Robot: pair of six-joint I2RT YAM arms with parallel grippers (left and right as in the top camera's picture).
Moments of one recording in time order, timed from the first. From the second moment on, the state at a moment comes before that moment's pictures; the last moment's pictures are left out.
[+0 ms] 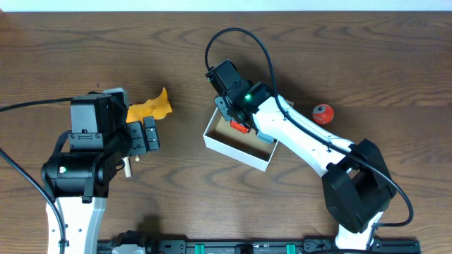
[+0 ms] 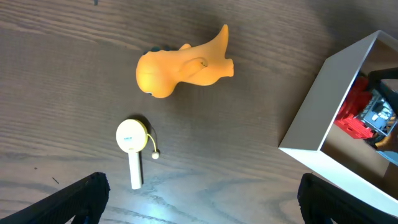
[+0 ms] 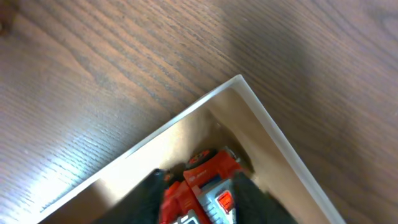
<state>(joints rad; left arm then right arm) -0.01 1.03 1.13 -1.07 0.02 -0.17 0.71 1.95 1.52 -0.63 0.27 0.13</state>
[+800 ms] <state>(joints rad) -0.01 1.03 1.13 -1.07 0.02 -0.17 0.67 2.01 1.53 -0.74 0.20 0.14</state>
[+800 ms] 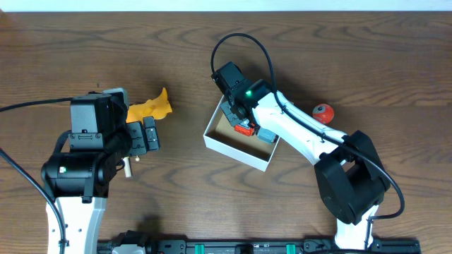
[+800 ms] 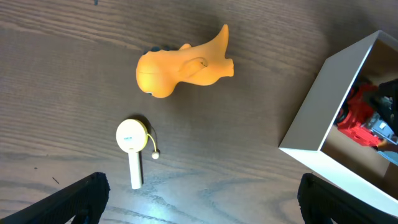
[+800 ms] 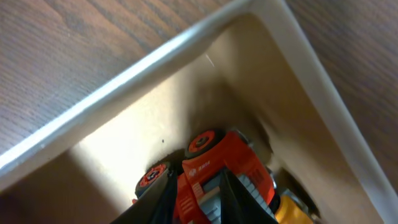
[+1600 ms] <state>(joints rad) -0.01 1.03 1.13 -1.07 0.02 -0.17 0.65 1.99 1.58 -0.80 0.20 0.13</state>
